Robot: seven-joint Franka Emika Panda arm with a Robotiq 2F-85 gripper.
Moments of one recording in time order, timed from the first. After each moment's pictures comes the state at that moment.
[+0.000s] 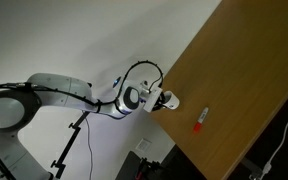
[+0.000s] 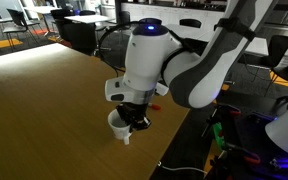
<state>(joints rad) 0.08 0.47 0.09 -2.30 -0.38 2.94 -0.78</state>
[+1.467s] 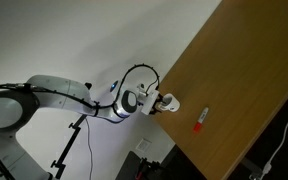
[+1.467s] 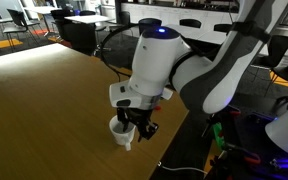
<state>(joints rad) 0.11 0.45 0.10 -2.36 -0.40 3.00 -0.78</state>
